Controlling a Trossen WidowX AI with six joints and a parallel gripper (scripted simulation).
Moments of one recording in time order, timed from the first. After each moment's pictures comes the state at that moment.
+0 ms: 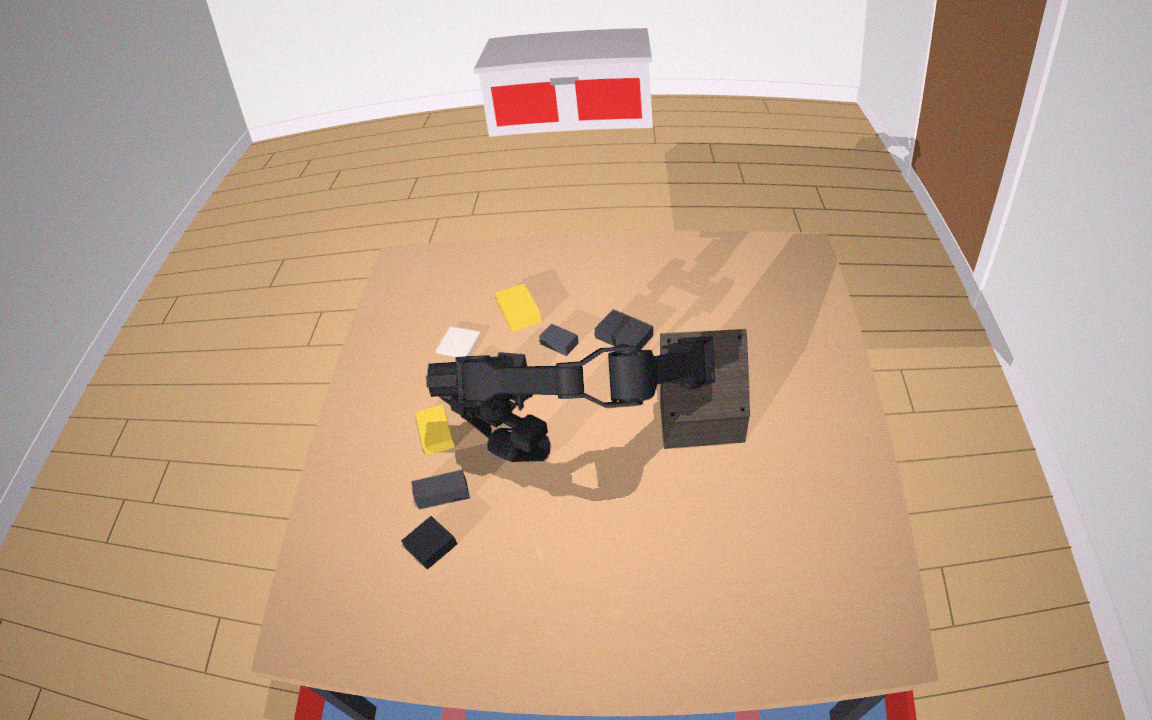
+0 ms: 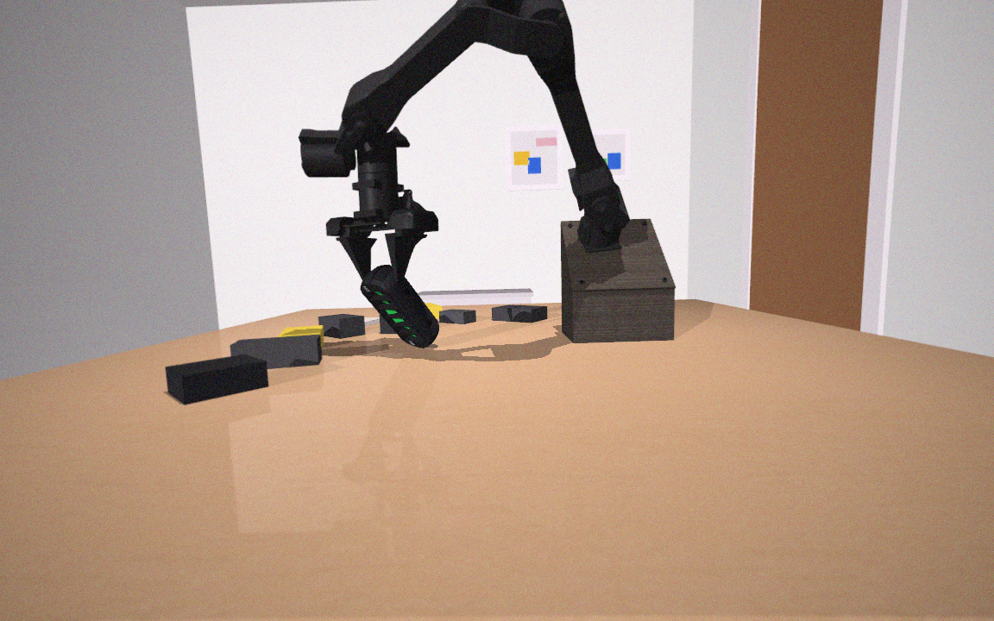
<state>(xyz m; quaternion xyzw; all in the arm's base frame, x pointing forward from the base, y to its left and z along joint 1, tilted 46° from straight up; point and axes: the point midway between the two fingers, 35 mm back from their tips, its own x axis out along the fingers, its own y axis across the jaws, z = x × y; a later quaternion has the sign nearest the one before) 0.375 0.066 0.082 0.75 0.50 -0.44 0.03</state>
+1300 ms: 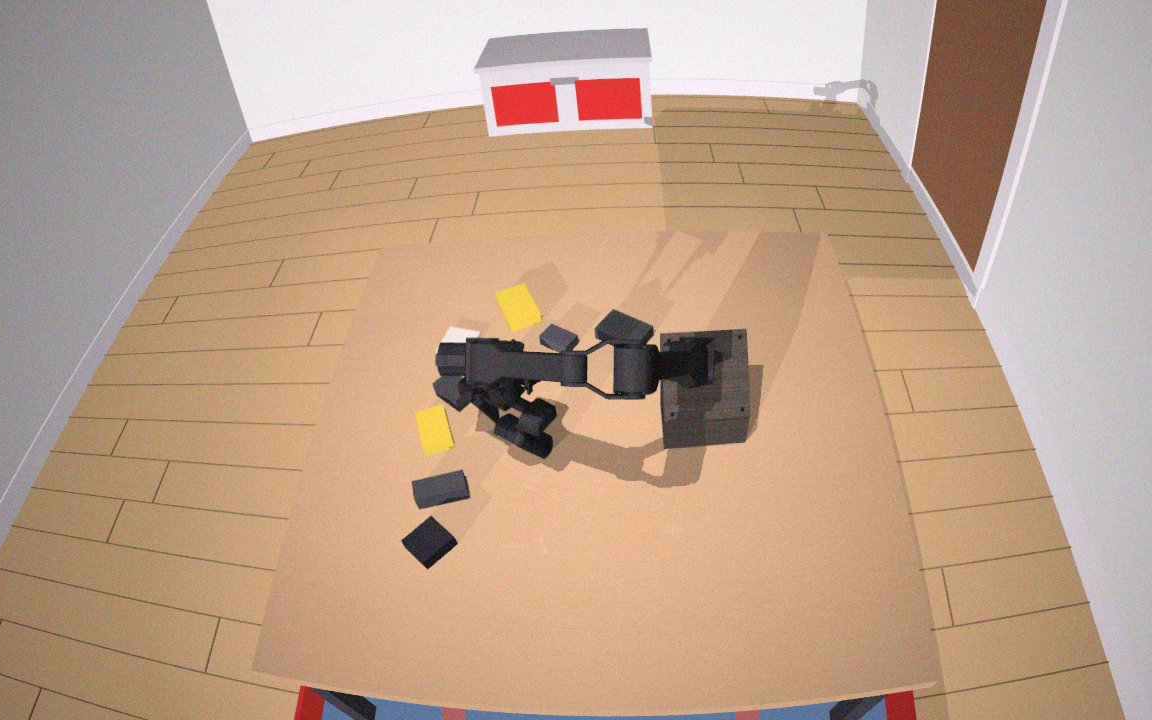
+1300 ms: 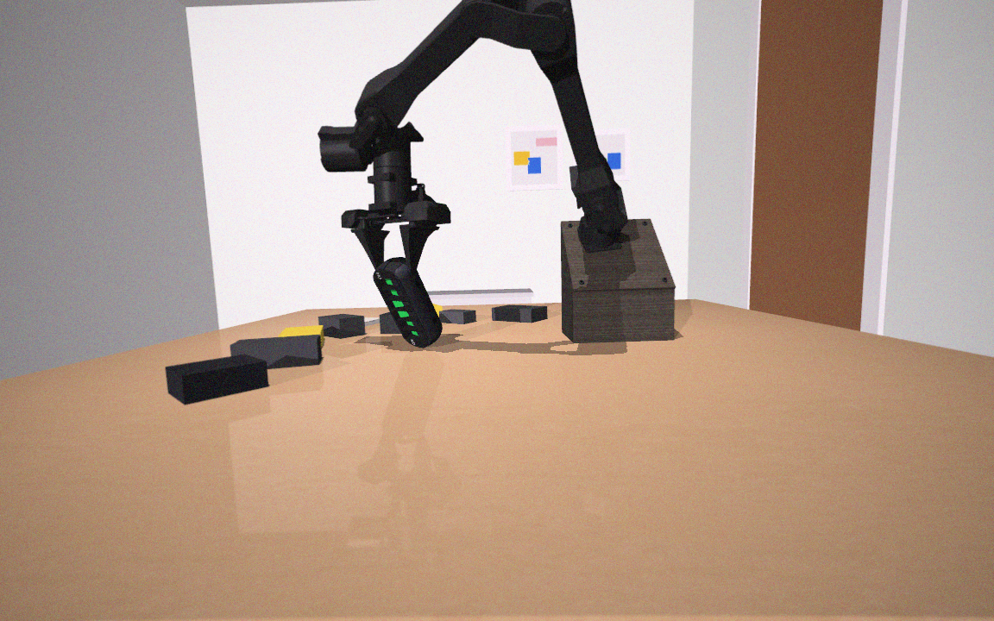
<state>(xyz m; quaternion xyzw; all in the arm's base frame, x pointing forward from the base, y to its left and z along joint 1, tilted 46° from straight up) 0.357 0.042 0.072 0.75 0.50 -0.44 0.03</state>
